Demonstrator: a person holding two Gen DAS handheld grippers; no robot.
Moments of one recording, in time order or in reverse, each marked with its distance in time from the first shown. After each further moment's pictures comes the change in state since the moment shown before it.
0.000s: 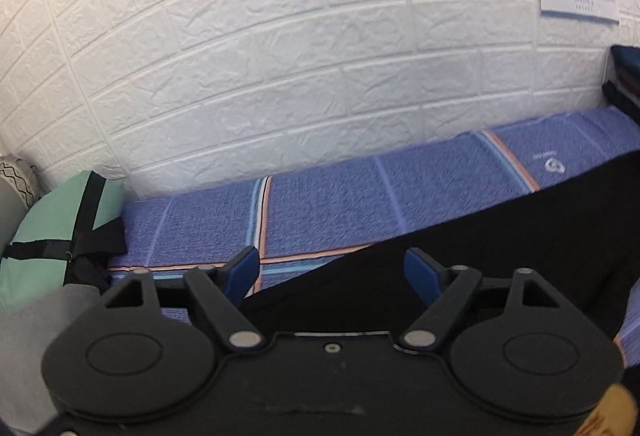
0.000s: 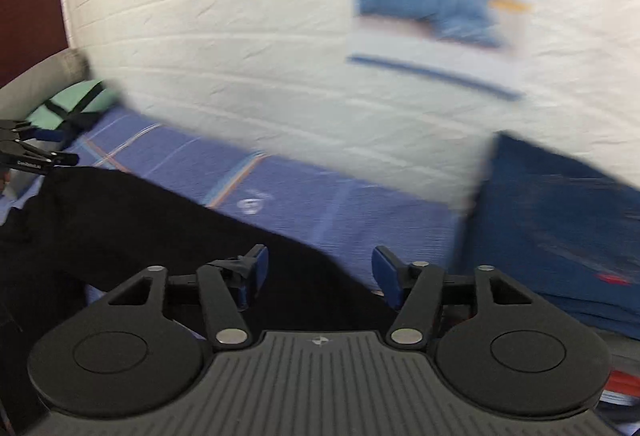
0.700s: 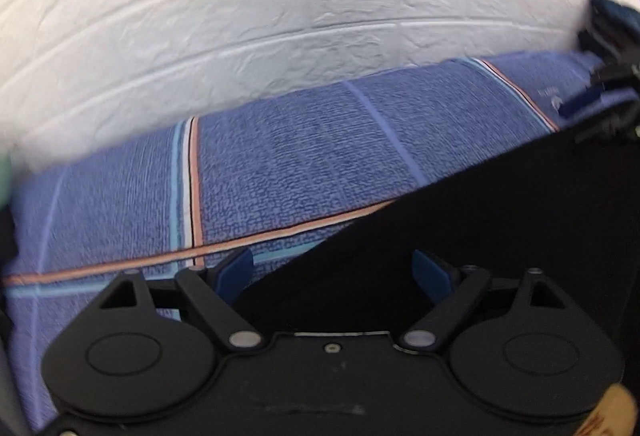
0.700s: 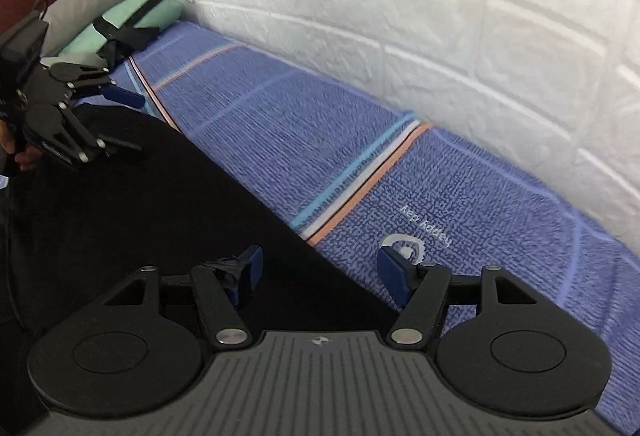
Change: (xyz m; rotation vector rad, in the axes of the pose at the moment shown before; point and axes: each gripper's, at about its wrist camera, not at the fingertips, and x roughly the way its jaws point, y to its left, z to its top) left arm 0.138 0.045 -0.017 0.030 0.151 -0.286; right arm 0.192 0.084 0.036 -0.150 0.222 0.268
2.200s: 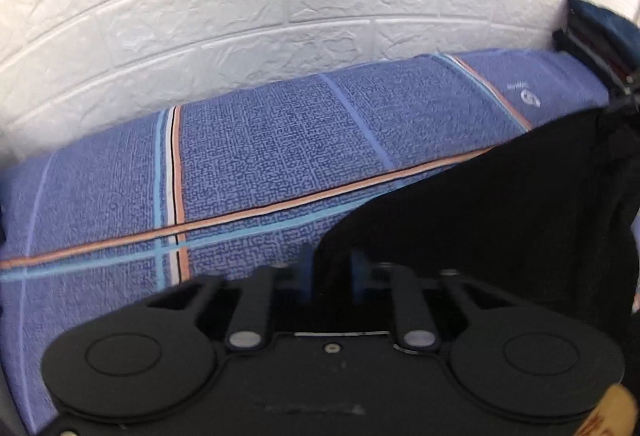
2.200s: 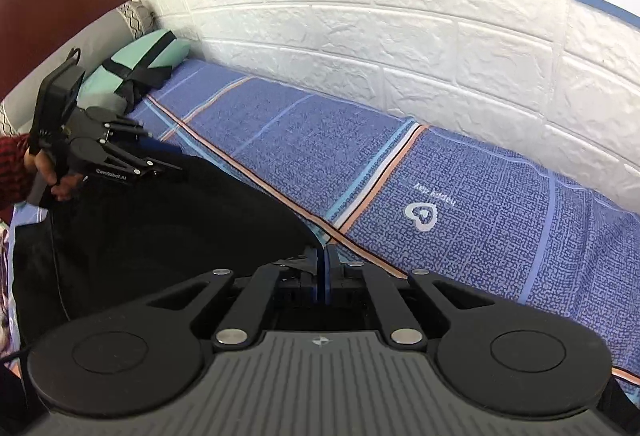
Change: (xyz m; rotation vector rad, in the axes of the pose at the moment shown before) left arm -0.008 -0.002 -0.007 -0.005 0.018 -0.056; right arm -0.067 0.030 -0.017 0.110 -0.093 -0.006
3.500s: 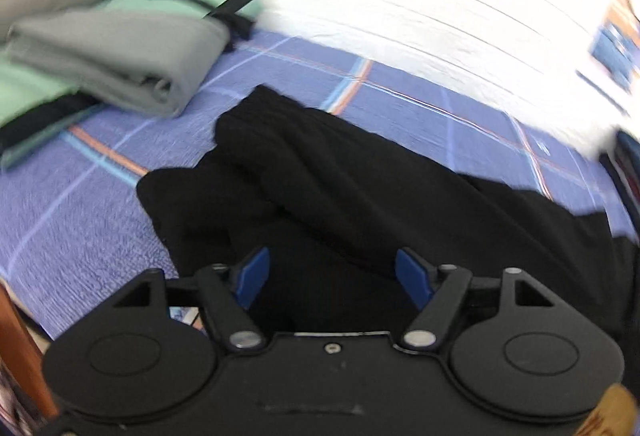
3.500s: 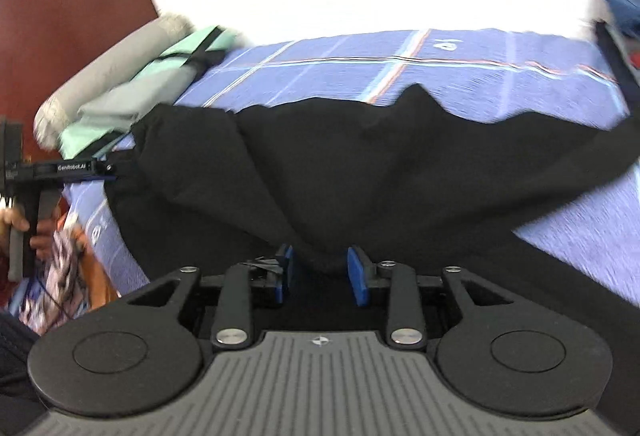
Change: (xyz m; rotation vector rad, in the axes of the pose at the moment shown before) left arm -0.217 -0.113 -0.252 -0.621 -0.243 0.260; right arm -0.115 0.133 -0.223 0.191 -0.121 -0.032
